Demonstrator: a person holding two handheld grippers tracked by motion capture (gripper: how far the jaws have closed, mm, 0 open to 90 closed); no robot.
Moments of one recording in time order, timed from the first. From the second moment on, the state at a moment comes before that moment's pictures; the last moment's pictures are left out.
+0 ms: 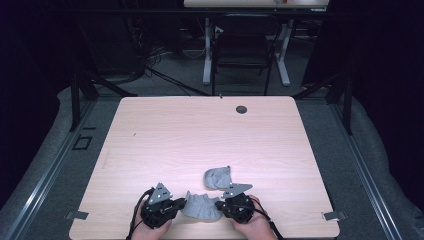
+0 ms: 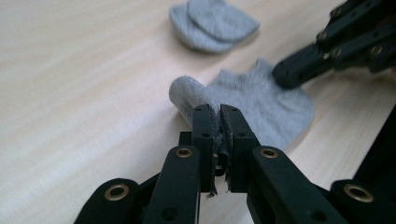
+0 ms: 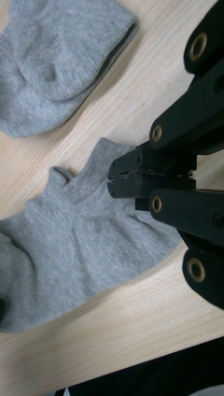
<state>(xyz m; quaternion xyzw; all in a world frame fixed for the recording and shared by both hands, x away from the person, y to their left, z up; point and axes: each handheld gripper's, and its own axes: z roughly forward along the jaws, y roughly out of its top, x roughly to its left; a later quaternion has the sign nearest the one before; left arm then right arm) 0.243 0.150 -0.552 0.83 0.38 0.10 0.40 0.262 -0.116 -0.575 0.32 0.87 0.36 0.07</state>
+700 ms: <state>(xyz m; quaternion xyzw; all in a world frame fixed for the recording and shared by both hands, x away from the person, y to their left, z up) 0.262 0.145 -0.574 0.84 0.36 0.11 0.39 0.265 -0.115 -0.571 0.33 0.86 0.38 0.09</state>
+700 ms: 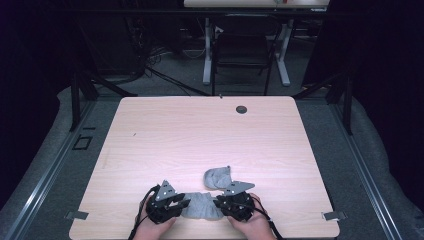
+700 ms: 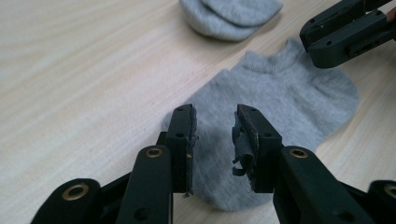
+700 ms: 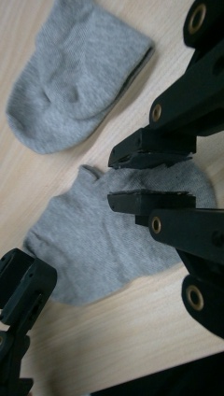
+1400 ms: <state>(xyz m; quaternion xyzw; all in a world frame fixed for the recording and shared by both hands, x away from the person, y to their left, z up) 0.244 0.136 -0.578 0.86 0.34 0.10 0.38 0.262 -0.133 -0.571 0.34 0.87 0.34 0.08</state>
